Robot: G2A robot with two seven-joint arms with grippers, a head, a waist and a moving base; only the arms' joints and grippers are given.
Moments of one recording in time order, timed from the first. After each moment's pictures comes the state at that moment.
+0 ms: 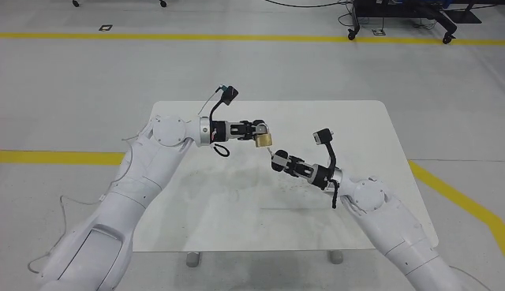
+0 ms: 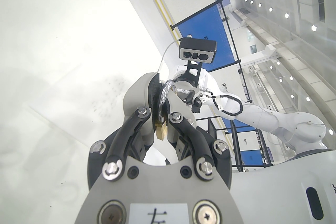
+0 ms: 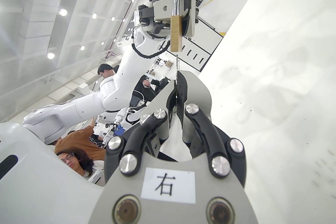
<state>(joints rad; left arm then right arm) 0.65 -1.30 -0.87 -0.92 -0.27 -0.45 -1.07 -1.24 -1.09 1.05 -1.38 0.24 -0.62 0.65</state>
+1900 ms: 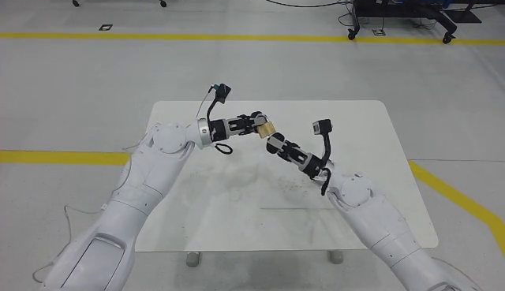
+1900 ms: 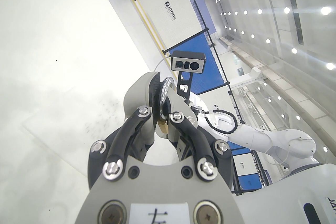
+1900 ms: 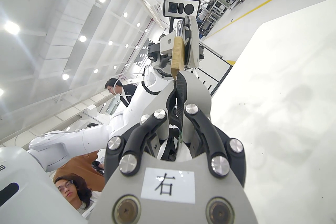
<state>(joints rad) 0.72 -1.31 -0.93 -0.96 -0.28 -0.45 -0.95 -1.17 -1.17 1.00 -1.30 0.25 -0.66 0.46</state>
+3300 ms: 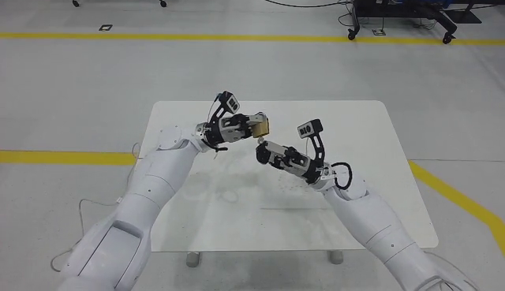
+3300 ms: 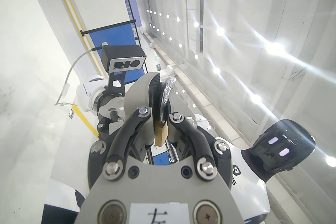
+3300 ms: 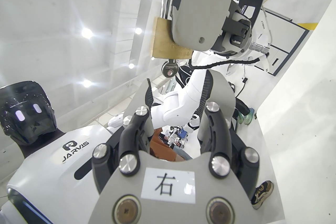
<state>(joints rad) 0.64 -1.42 -0.92 -0.63 -0.90 -0.38 -1.37 -1.13 -1.20 0.97 -1.25 0.79 -0.63 0.93</state>
